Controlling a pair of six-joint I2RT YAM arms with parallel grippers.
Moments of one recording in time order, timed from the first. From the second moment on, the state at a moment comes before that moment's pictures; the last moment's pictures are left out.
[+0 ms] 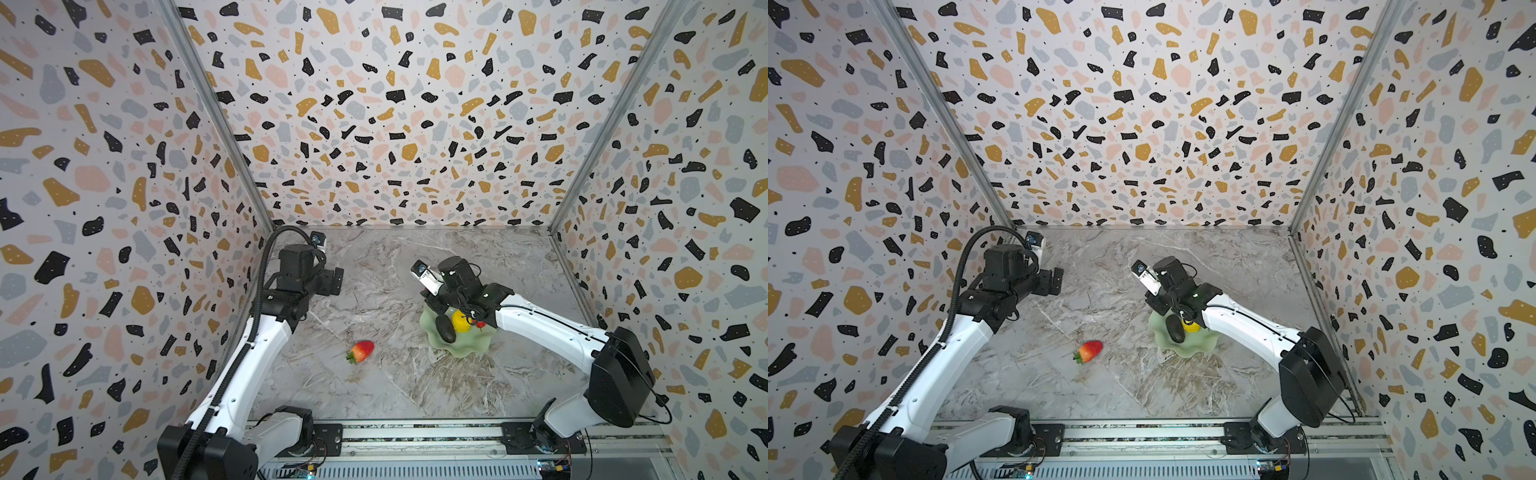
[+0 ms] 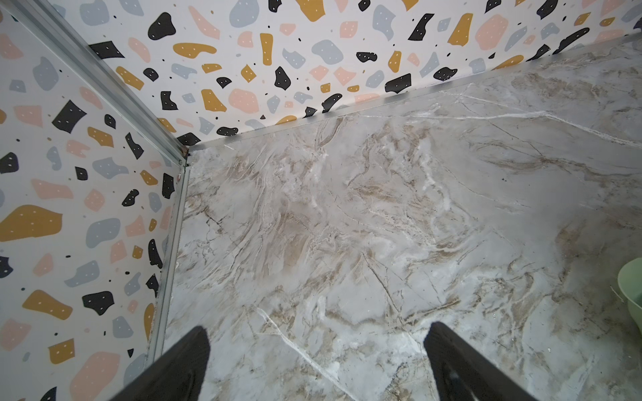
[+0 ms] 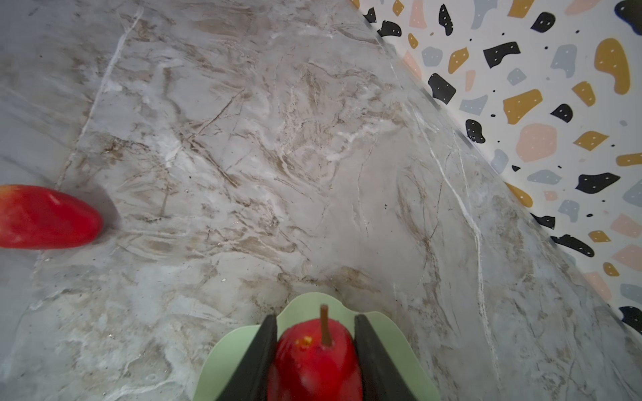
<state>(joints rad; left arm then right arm) -0.17 1.13 1.06 -0.53 -0.11 0.13 0.75 1.54 1.16 -0.32 0.04 -0.28</state>
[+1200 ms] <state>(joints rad) -0.17 1.13 1.06 -0.53 -0.11 0.13 0.62 1.63 0.93 -0.01 0.00 -0.13</state>
